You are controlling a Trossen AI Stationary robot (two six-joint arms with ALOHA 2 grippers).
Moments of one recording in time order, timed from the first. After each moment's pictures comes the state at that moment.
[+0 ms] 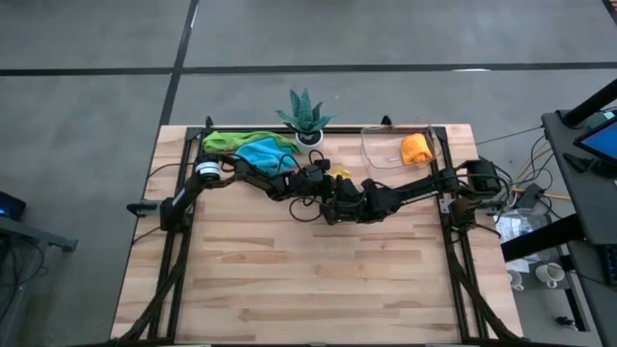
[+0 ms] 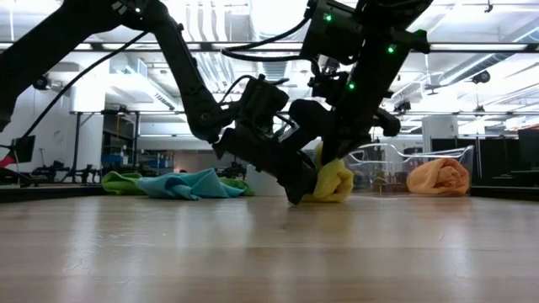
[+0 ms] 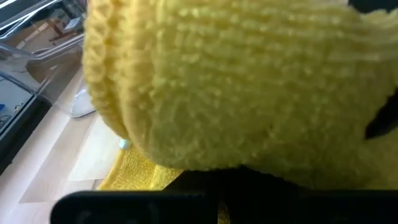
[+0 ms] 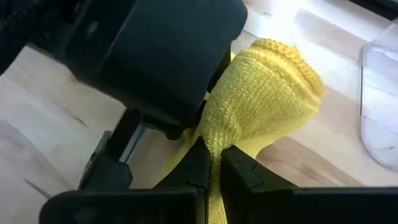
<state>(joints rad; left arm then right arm) 0.23 2.21 1.15 0.67 -0.03 0.39 0.08 1.79 1.08 -0.48 0.65 0.91</state>
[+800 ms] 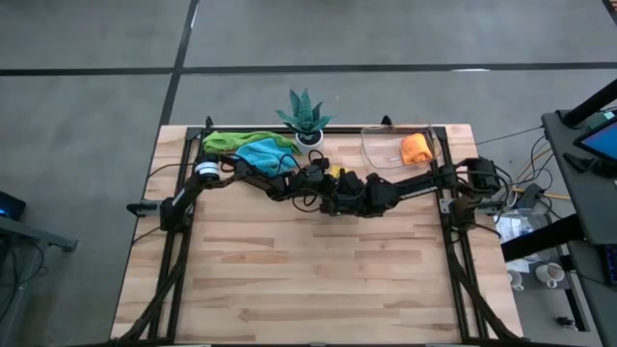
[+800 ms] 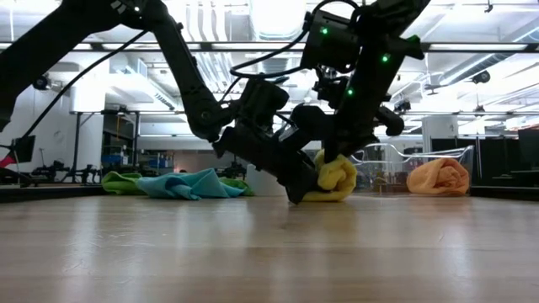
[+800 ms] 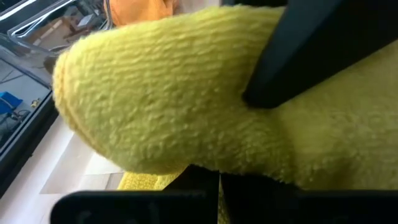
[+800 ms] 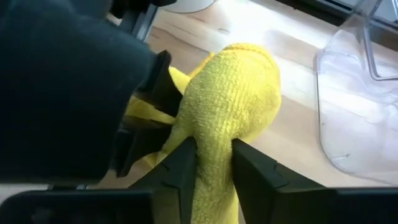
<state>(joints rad) 0.22 2.21 1.15 0.66 -0.09 0.40 0.03 1.79 1.08 -0.53 0.72 0.97</state>
